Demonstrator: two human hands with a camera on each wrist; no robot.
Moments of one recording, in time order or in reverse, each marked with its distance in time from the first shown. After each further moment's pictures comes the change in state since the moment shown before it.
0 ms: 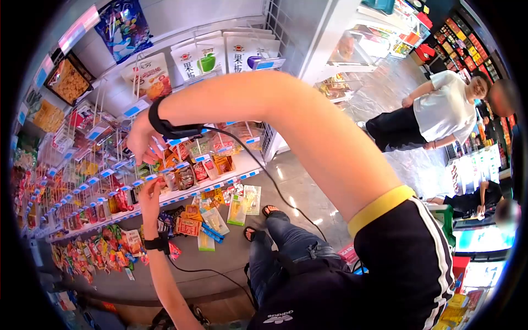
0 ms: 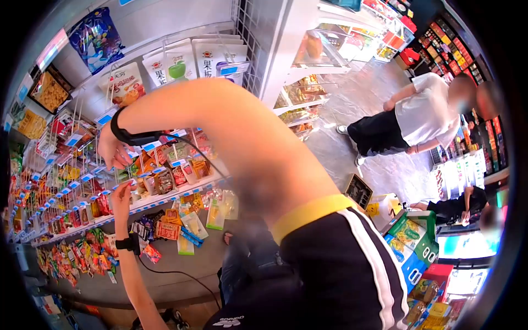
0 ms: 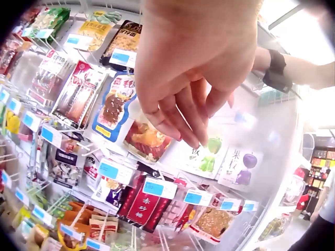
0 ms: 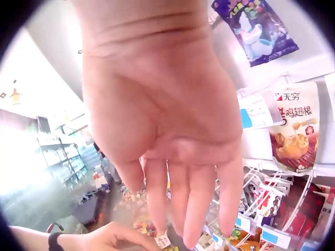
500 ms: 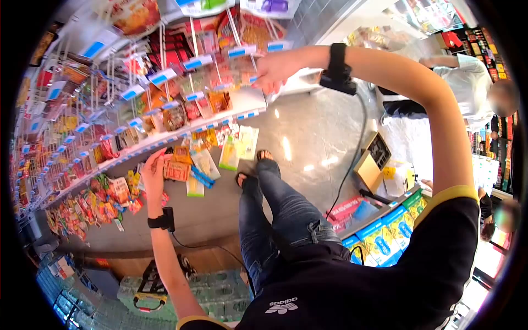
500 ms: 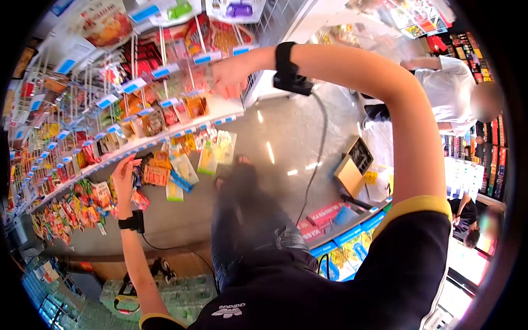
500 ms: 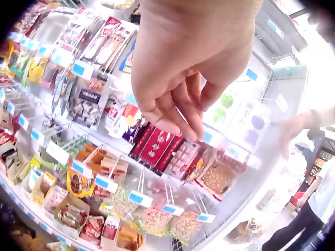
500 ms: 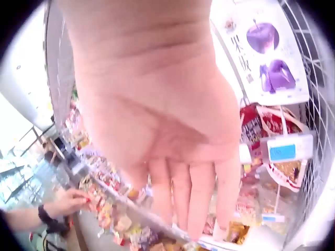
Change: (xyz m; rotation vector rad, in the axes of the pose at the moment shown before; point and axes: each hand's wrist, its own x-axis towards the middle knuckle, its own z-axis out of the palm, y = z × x) left_hand -0.045 -0.079 0.062 -0.178 -0.060 -0.210; right_hand -0.088 0.234 0.186 0.418 0.243 0.234
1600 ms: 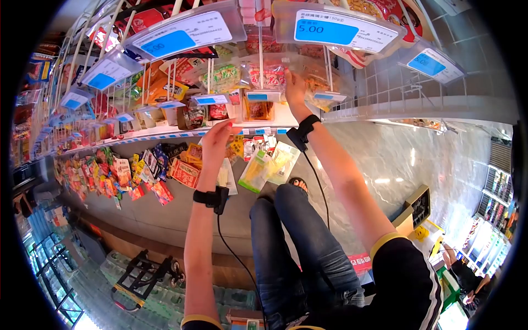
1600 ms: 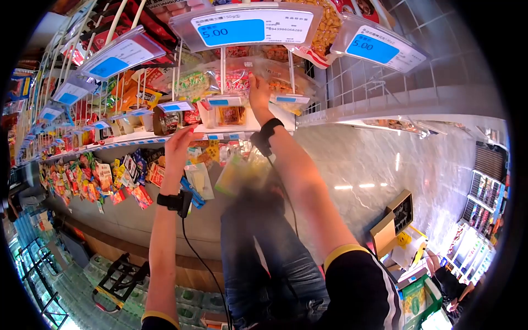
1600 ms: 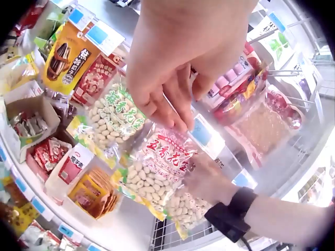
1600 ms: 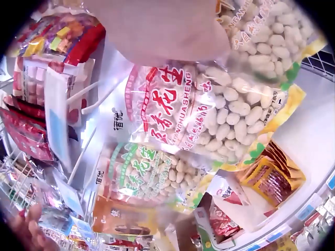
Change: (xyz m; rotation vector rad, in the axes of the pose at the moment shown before) left_hand 0.203 -0.247 0.204 -0.214 0.029 -0.096; right_hand 0.491 0.274 0.100 0.787 1.397 -0.034
